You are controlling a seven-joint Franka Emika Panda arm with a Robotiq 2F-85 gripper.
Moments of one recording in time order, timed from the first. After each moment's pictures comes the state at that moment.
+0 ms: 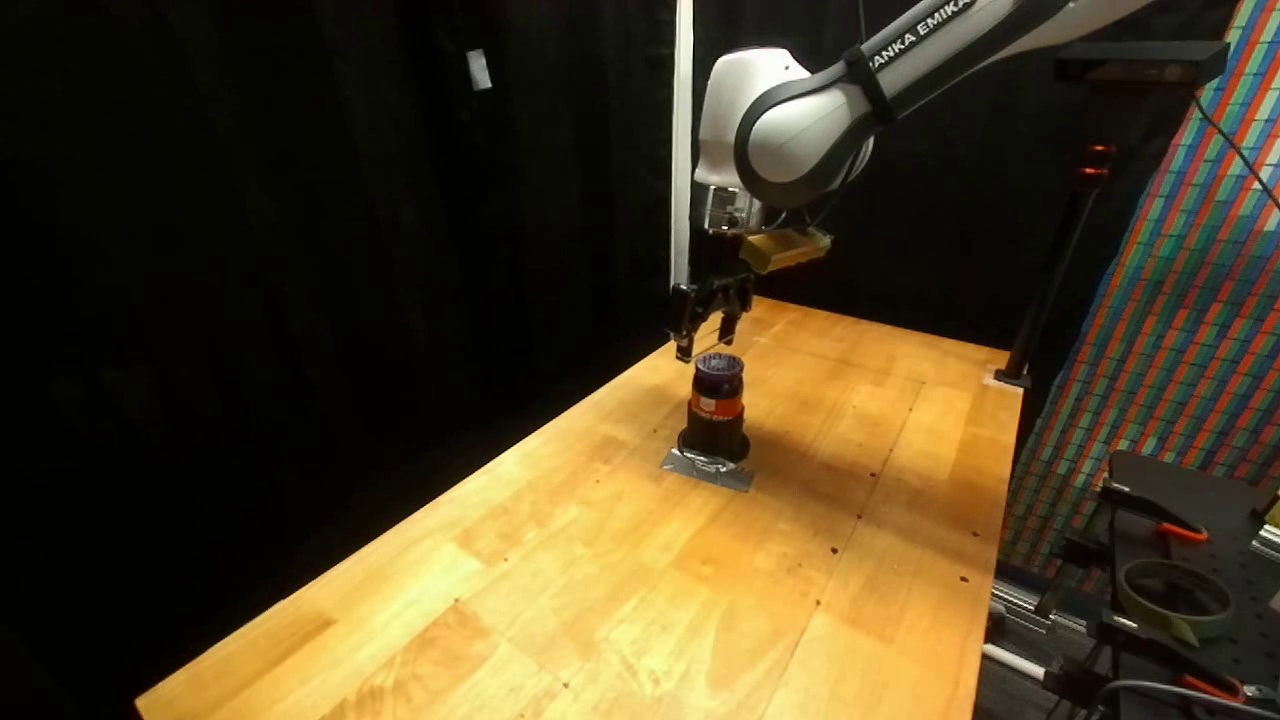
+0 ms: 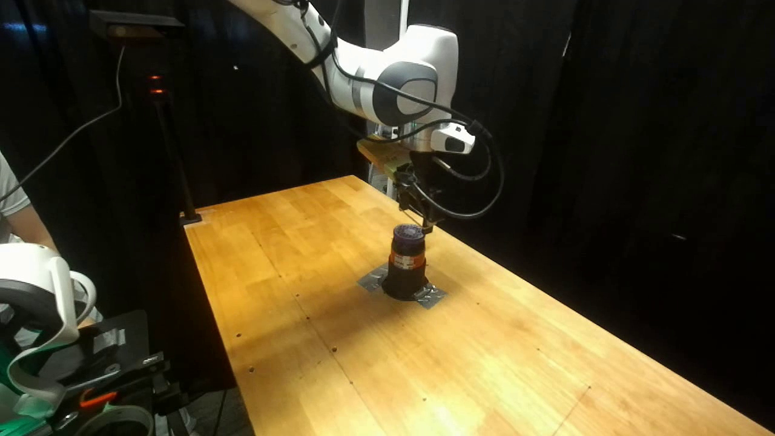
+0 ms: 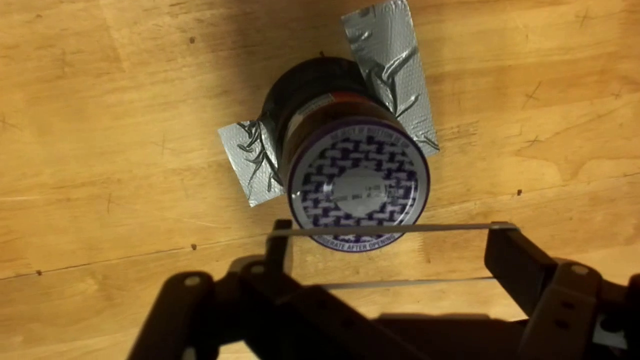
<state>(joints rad) 0.11 0.54 0.05 -1.67 0.02 2.31 0.21</state>
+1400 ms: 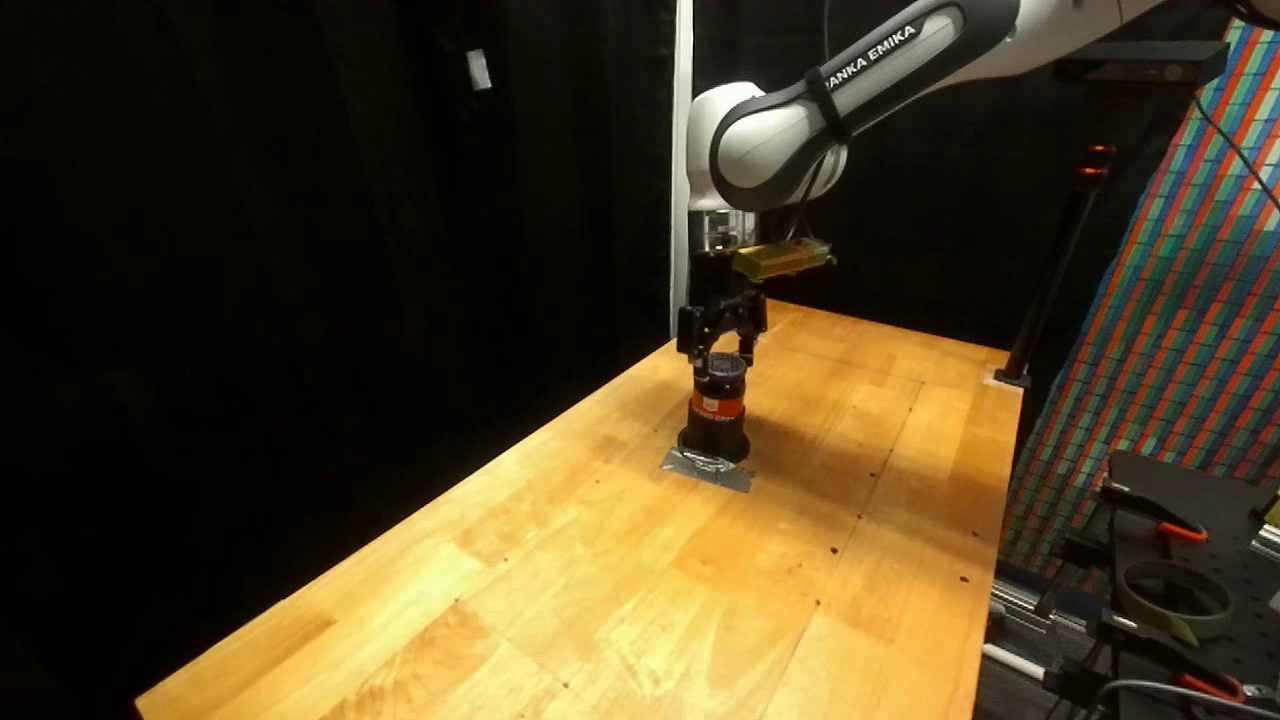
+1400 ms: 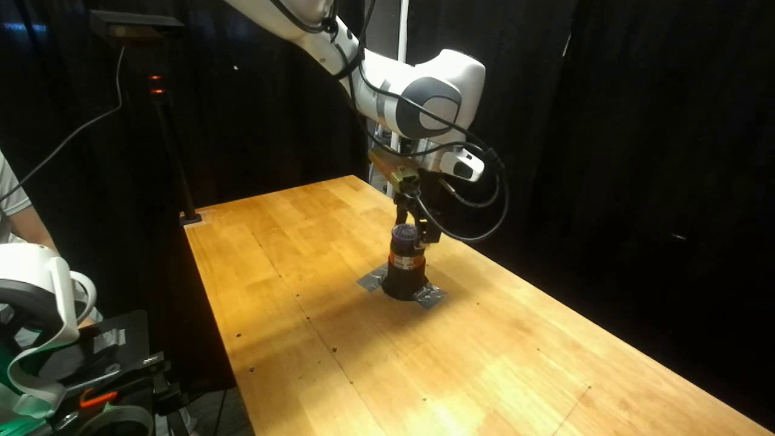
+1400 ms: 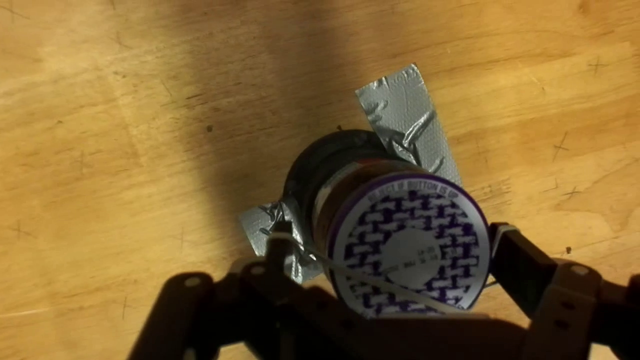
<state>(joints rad) 0.10 0.65 0.03 -1.53 0.10 2.06 0.24</state>
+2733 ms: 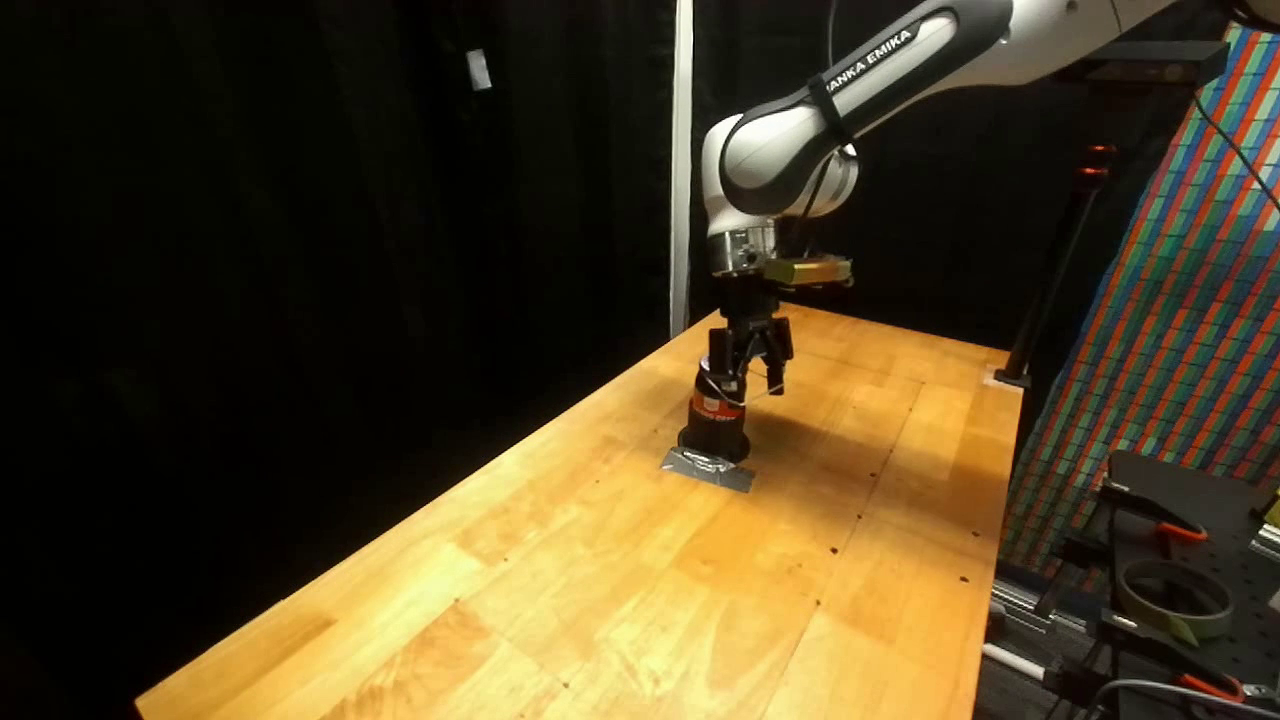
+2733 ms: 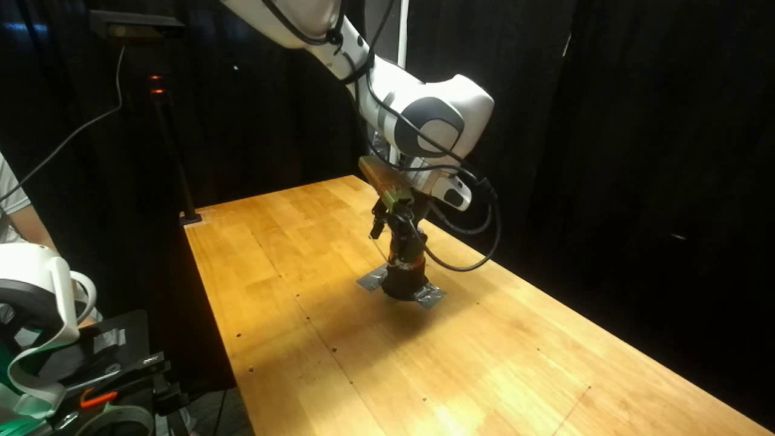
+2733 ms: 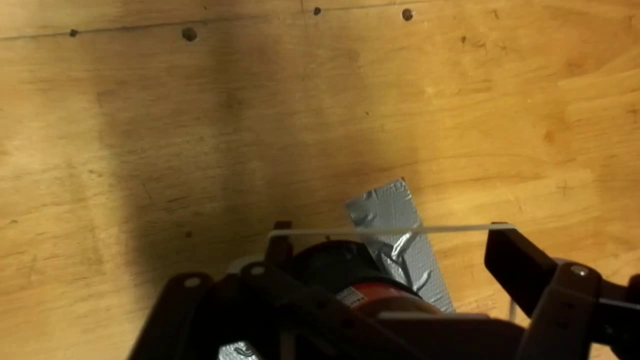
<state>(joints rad) 0.04 0.65 0.07 -1.59 0.21 1.94 0.08</state>
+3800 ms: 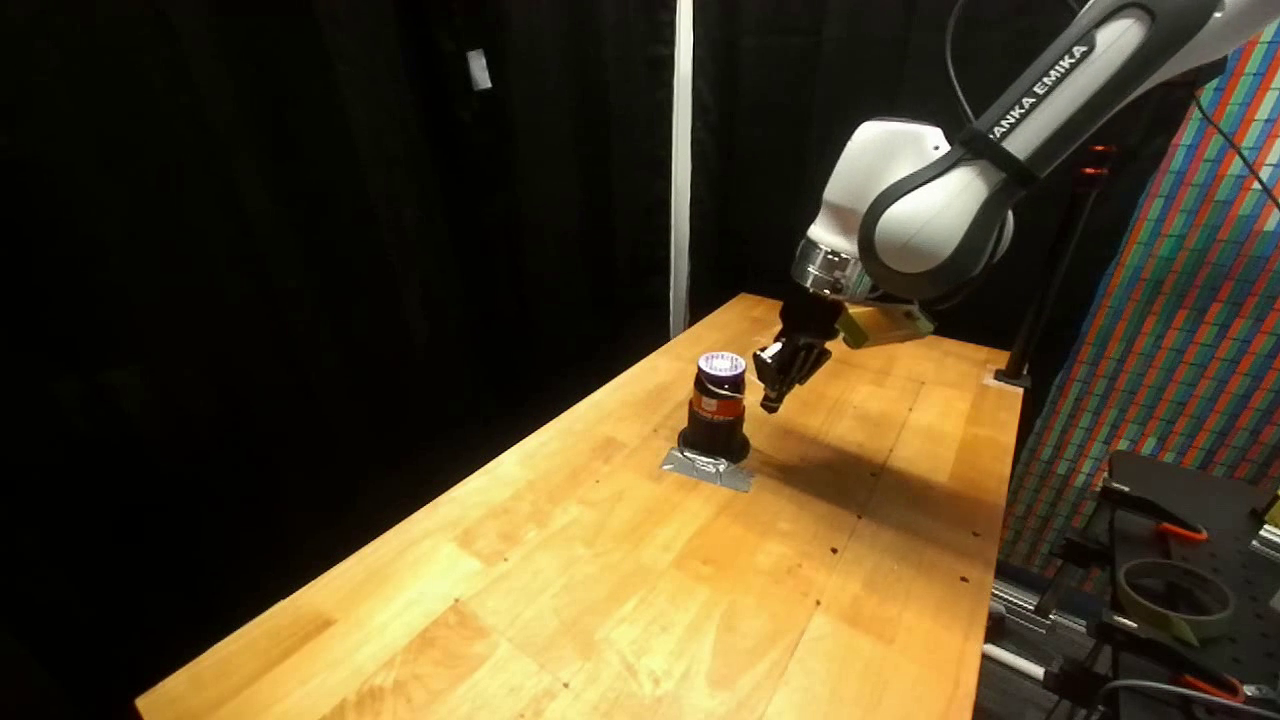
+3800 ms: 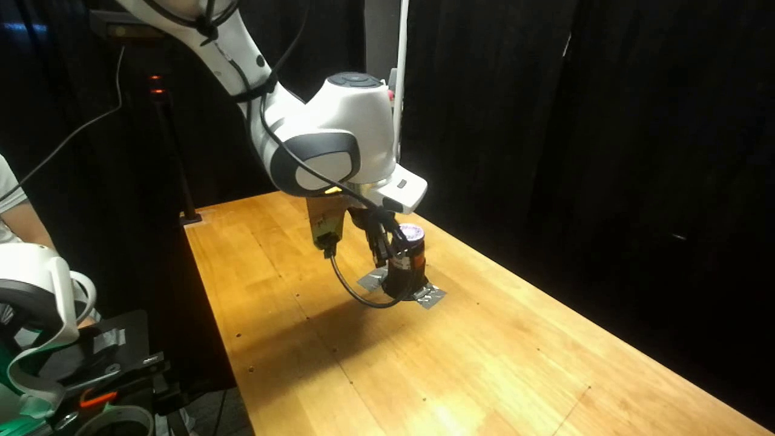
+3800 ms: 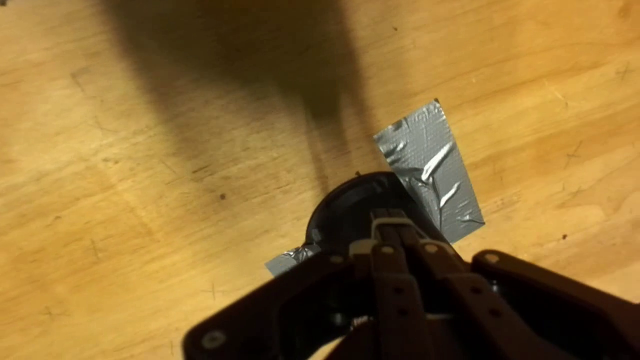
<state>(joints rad) 0.09 0.33 0.07 -2.26 0.23 2.85 0.22</state>
